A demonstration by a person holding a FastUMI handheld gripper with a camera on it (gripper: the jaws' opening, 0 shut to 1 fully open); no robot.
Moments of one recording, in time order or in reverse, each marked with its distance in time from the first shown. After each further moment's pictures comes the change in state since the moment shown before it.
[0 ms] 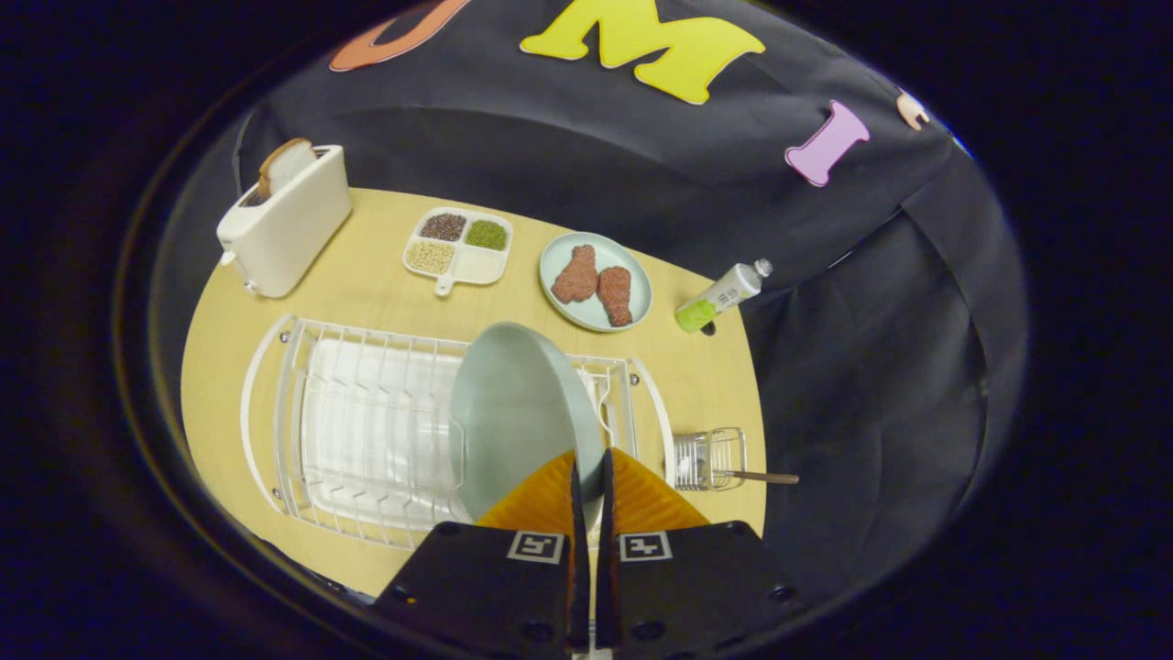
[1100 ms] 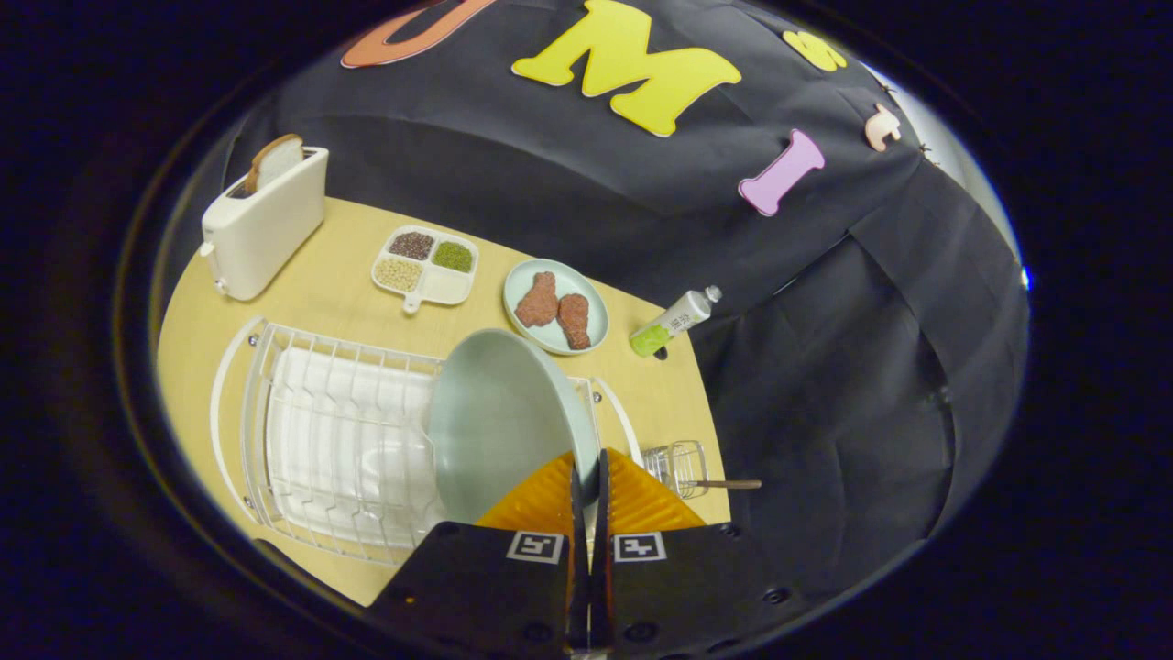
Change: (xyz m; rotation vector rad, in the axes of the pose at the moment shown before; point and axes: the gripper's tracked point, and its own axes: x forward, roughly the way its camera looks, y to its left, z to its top) arm -0.009 -0.005 -0.009 0.031 -0.122 -0.187
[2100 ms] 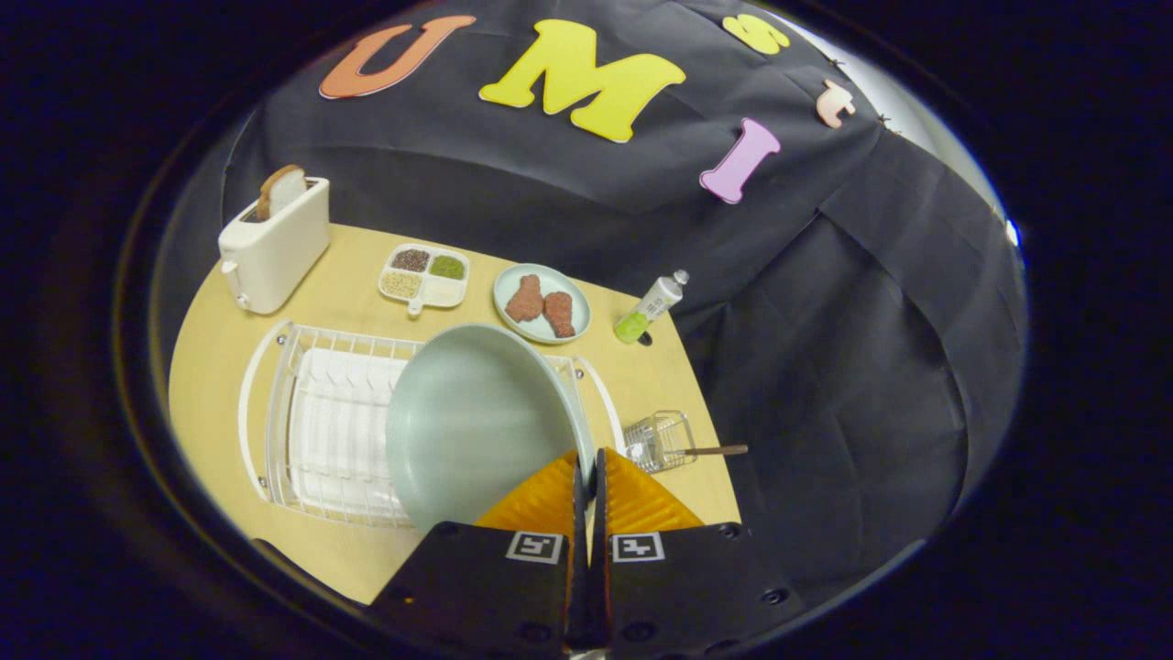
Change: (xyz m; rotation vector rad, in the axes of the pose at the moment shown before) arm -0.047 -0.029 -0.058 0.121 -0.033 0.104
